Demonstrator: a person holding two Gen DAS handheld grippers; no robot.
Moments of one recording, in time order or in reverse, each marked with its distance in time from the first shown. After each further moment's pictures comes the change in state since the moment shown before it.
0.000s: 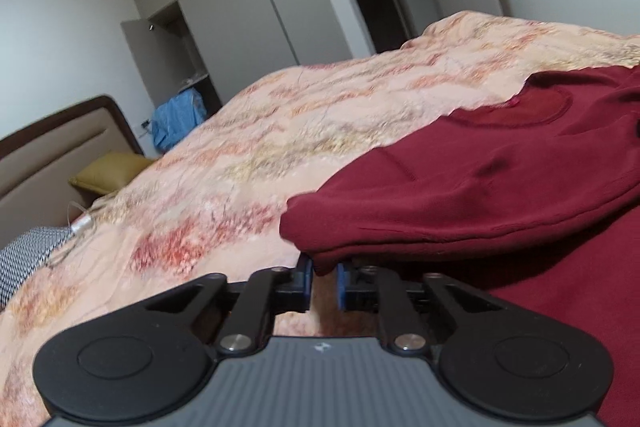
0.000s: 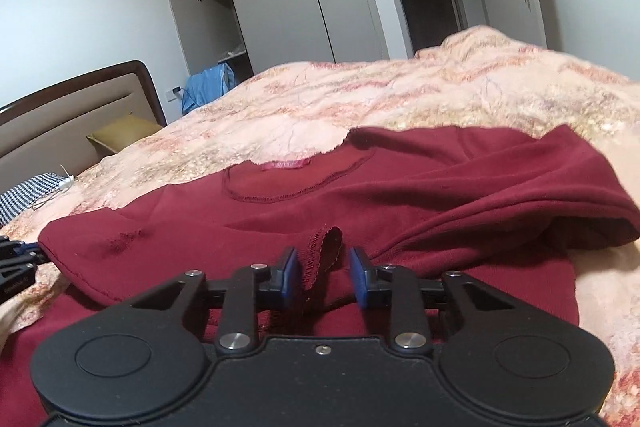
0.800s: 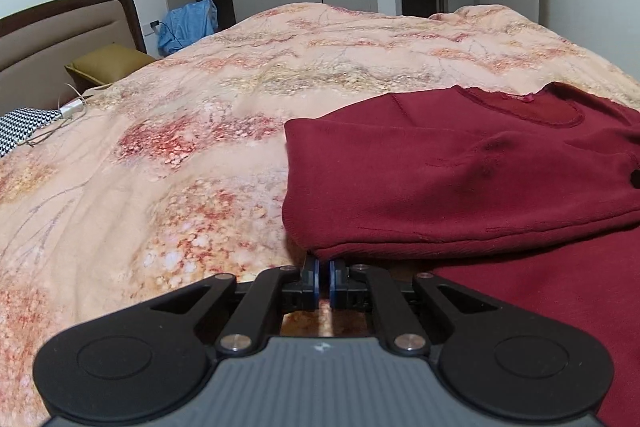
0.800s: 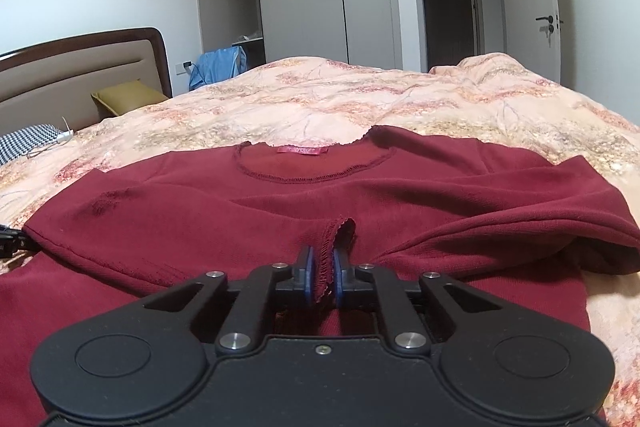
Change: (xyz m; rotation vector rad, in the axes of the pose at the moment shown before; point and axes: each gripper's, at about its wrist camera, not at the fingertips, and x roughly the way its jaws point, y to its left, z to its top) left arm 0.001 0.025 -0.021 -0.284 0.201 -0.079; right arm 0.006 0.021 -0.010 -0.147 0.013 -0.022
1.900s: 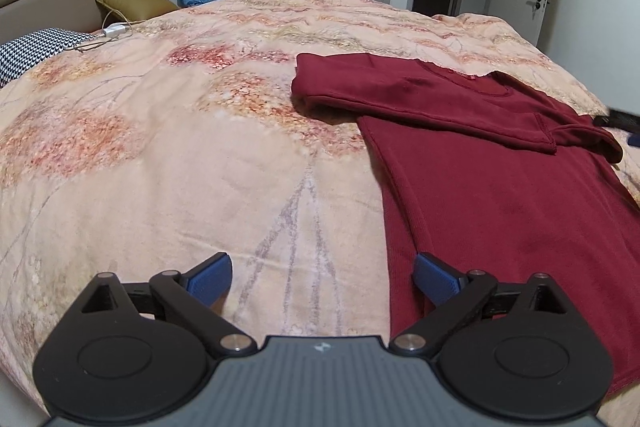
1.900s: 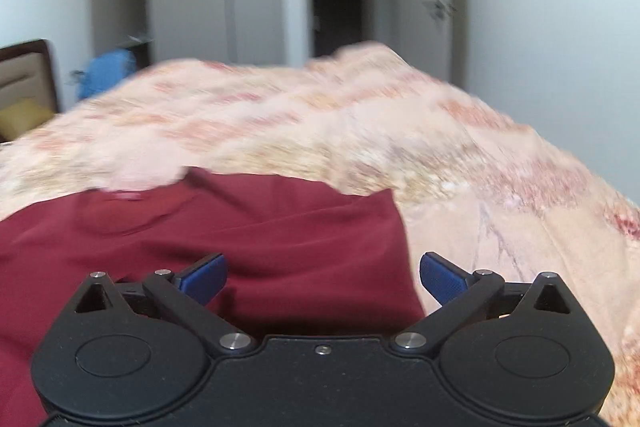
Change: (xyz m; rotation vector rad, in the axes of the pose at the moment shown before) left arm -0.154 -0.011 -0.098 -0.174 0.070 -0.058; right arm -0.021 -0.108 0.050 0.118 0.071 -0.364
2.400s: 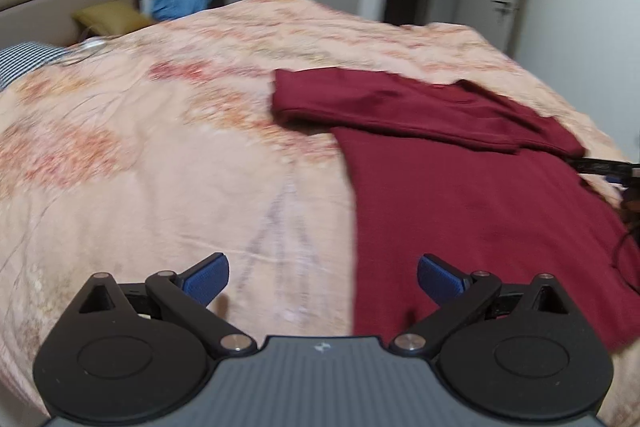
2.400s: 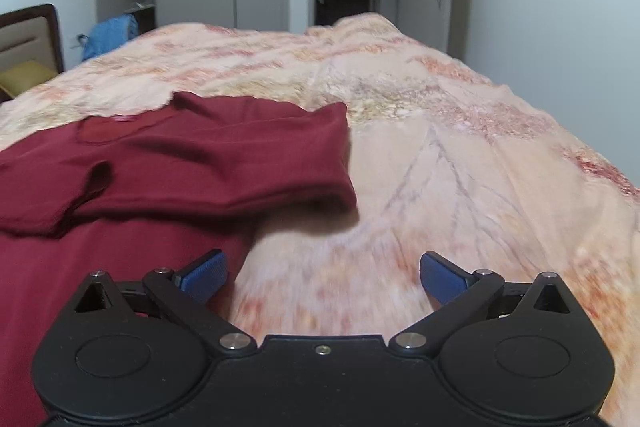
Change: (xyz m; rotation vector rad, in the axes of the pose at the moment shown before) left arm -0.030 0.001 -0.008 0.053 -0.043 -0.118; right arm -0.057 -0.046 -0.073 -0.080 0.034 0.038
